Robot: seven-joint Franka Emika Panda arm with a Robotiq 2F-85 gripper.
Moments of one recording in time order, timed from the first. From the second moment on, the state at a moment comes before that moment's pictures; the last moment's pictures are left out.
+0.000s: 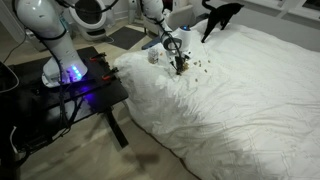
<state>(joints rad) -0.29 0.99 -0.11 -1.61 0.13 2.69 0.05</state>
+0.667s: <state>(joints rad) -0.29 0.85 -0.12 -1.74 0.13 2.69 0.05</state>
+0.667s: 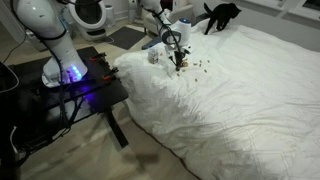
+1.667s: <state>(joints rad) -0.23 0.55 -0.16 -2.02 0.13 2.69 0.05</state>
